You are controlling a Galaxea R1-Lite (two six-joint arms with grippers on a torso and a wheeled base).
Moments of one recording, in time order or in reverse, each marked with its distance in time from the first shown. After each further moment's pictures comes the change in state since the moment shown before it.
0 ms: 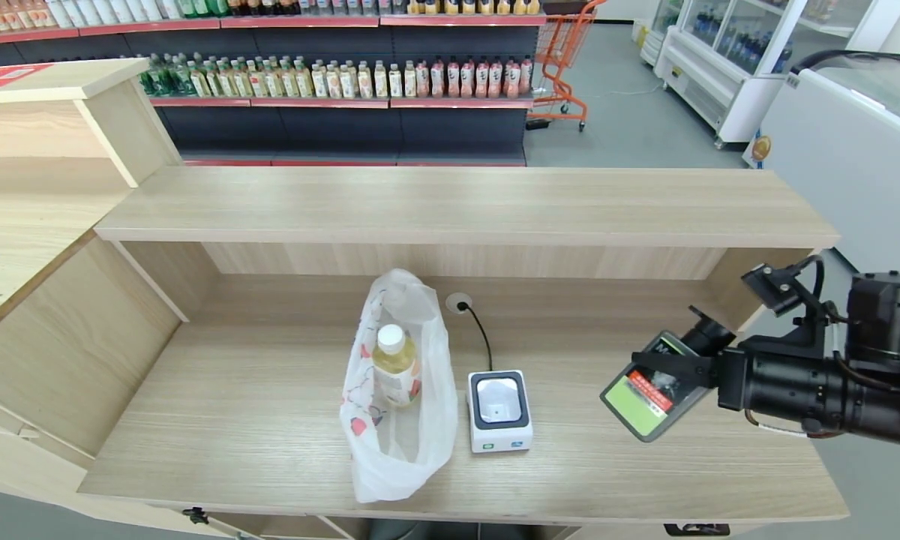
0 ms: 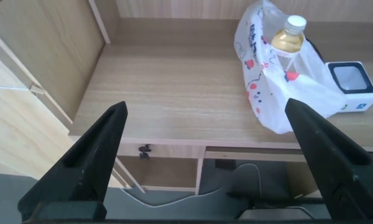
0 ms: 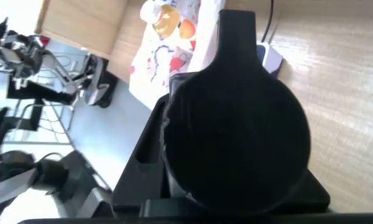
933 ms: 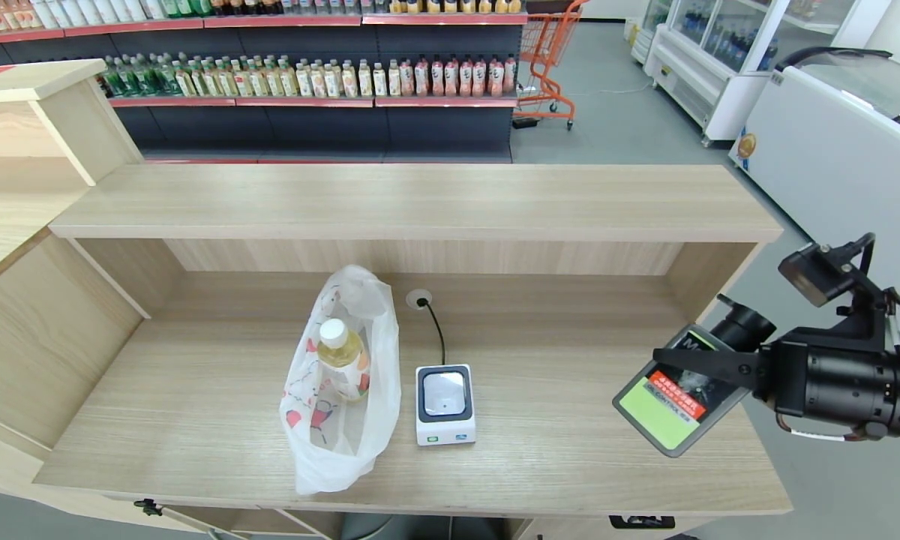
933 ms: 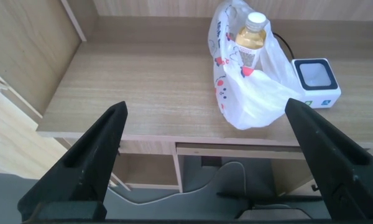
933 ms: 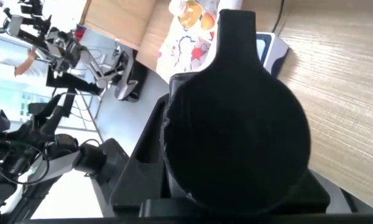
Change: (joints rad) left arm 0.000 0.000 0.000 0.000 0.000 -0.002; right arm 0.013 -0.190 -0.023 0.177 0.126 0.083
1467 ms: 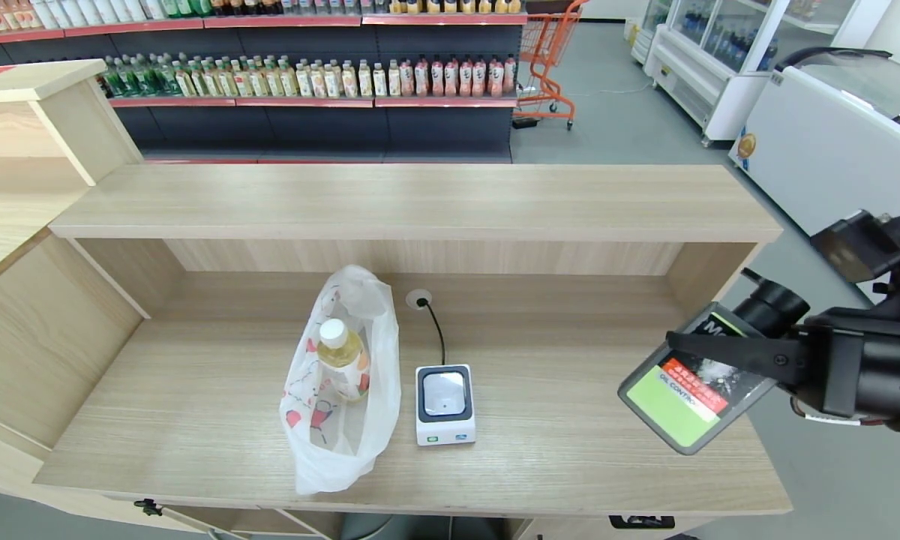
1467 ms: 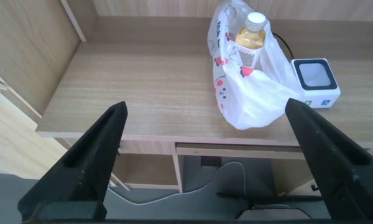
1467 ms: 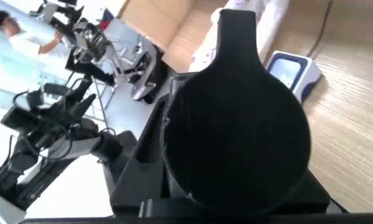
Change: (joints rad) left arm 0.000 0.000 0.000 0.000 0.000 0.000; right arm 0.045 -0.076 -0.039 0.001 0.050 -0.007
